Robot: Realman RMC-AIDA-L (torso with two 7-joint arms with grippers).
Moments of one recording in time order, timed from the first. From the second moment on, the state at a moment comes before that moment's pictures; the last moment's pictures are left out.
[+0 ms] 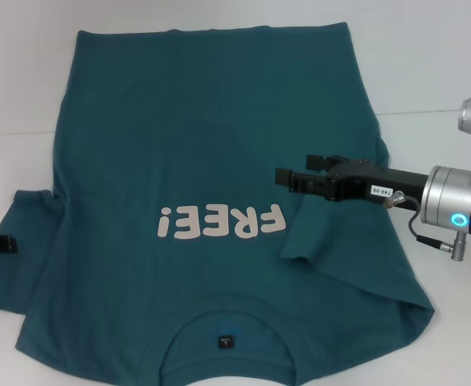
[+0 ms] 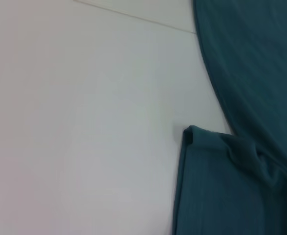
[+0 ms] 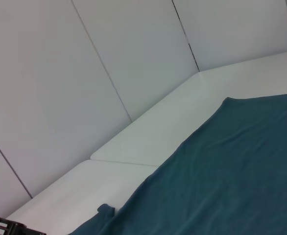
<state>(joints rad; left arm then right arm) -0.61 -1.96 -2.47 -0.70 -0.57 1.05 -2.46 0.58 2.09 -0.88 -0.58 -1.70 -1.15 1.62</state>
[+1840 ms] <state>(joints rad) -0.64 -1.97 -2.48 -0.70 -0.56 1.12 -2.49 0.59 2.09 -0.88 -0.57 -1.70 -1.15 1.62</state>
